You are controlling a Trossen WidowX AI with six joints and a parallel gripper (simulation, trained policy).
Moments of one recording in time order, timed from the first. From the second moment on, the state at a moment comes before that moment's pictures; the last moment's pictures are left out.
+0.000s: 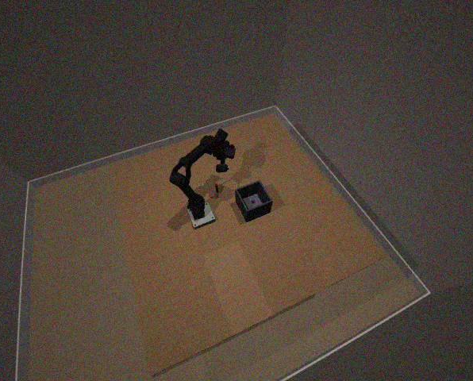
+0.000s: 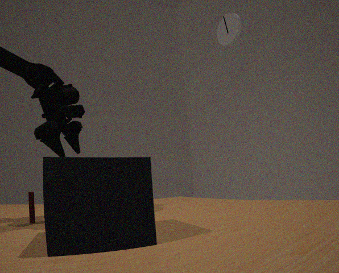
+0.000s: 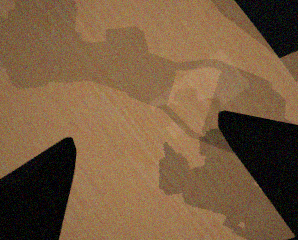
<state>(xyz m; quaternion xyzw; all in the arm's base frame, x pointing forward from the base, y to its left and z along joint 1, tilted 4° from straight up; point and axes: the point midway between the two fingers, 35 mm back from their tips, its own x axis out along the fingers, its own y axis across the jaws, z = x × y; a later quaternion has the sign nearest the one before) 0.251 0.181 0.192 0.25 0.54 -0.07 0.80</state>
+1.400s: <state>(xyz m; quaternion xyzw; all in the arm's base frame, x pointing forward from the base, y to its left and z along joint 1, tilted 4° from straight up) 0.150 0.127 0.093 0.39 0.63 -0.37 0.56</state>
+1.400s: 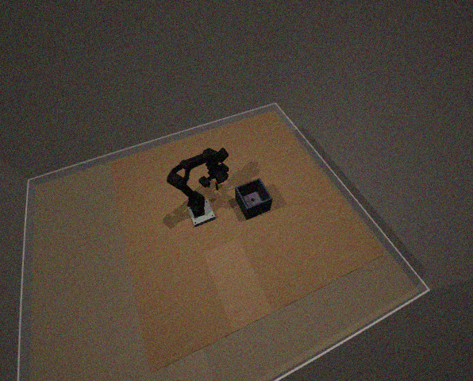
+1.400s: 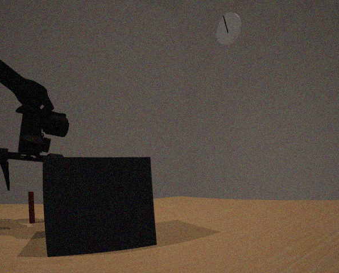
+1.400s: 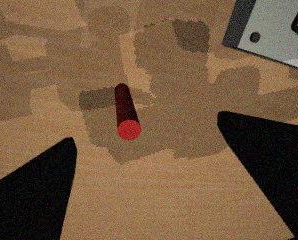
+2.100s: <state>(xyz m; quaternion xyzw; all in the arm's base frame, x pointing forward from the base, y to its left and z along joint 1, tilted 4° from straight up) 0.157 0.130 0.045 0.41 0.62 -0.39 0.55</state>
